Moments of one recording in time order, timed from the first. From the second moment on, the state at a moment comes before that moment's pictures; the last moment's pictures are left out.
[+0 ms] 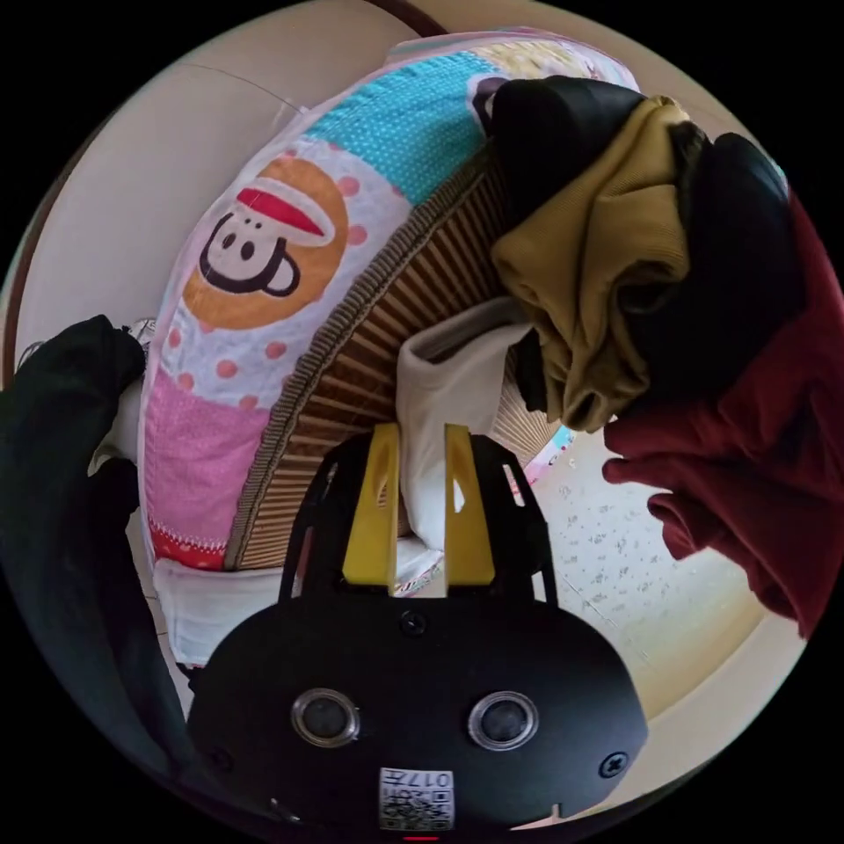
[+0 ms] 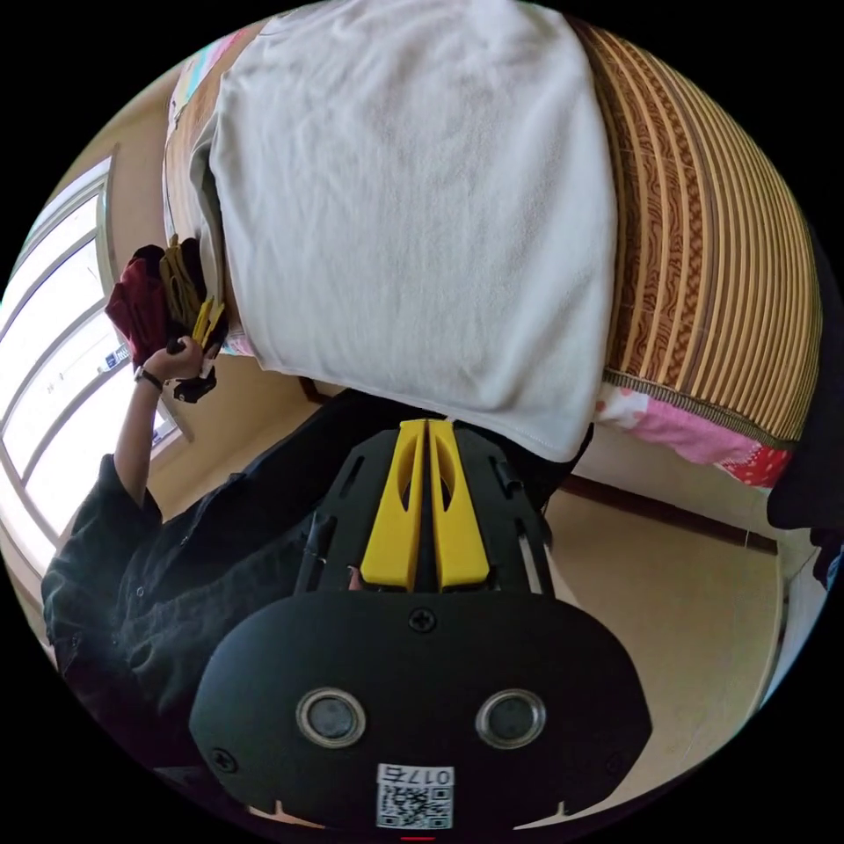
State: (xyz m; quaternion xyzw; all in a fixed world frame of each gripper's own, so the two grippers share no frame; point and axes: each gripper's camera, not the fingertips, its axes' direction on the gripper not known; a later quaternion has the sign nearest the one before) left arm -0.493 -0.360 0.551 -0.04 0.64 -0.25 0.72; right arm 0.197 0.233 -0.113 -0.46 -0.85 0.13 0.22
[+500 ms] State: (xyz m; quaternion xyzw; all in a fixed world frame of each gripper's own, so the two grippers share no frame) left arm -0.376 -0.166 0.270 0.38 0.45 0.24 0.77; right arm 0.311 0.231 -0.007 -0.47 -0.83 0.27 0.13
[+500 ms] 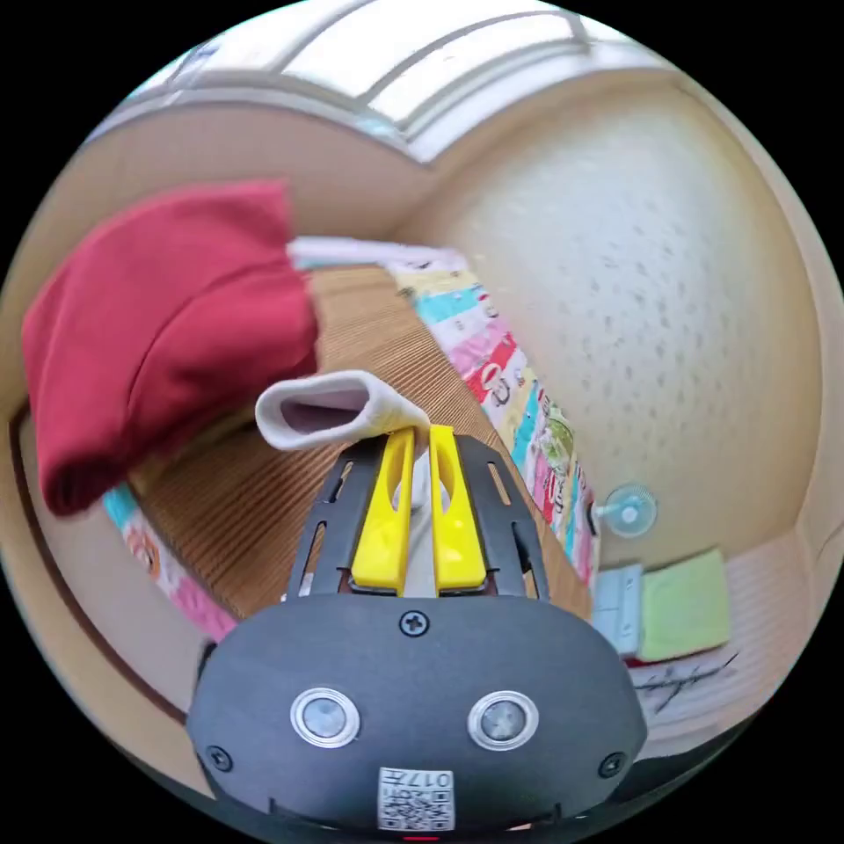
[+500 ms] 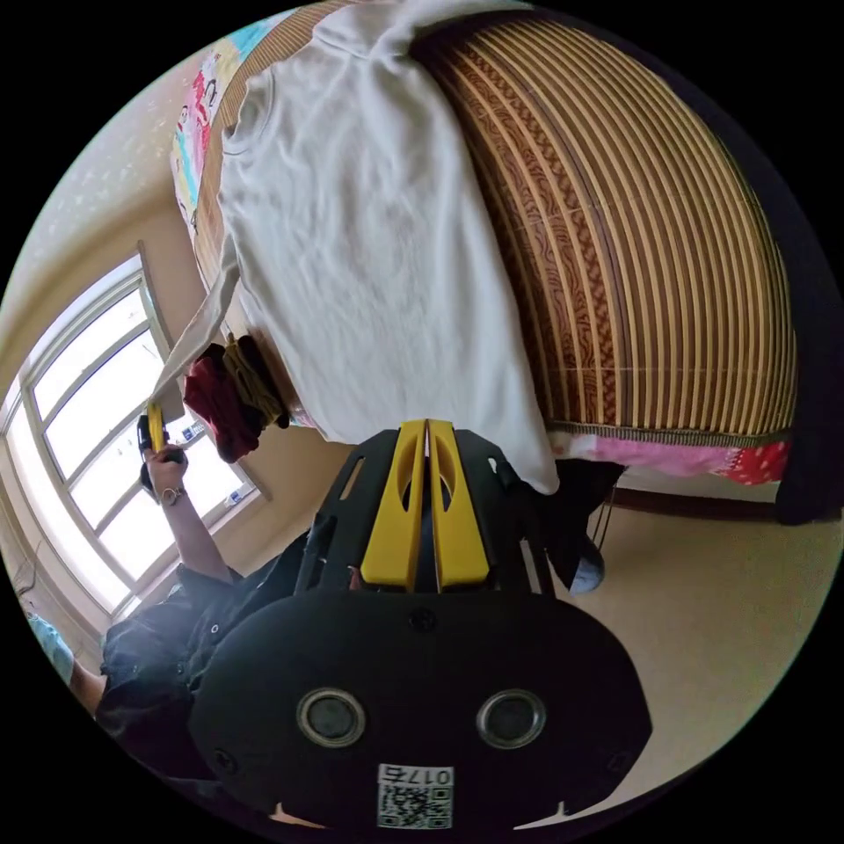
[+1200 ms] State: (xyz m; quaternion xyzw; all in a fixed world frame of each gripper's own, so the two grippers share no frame) left arm -0.017 0.192 0.483 0.10 0.33 0.66 0.66; right arm 0.489 0.357 0.182 -0.40 -0.62 0.68 0.01
